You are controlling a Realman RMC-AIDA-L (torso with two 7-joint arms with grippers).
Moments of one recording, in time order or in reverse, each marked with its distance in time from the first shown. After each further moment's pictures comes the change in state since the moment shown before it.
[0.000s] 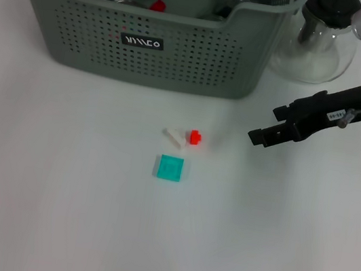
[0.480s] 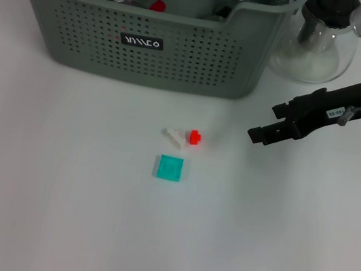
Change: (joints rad) left arm -0.034 -0.014 0.077 -0.015 0.282 -0.247 -0.105; right arm 0.007 -0.001 0.000 -0.002 0.000 -0.002 -0.002
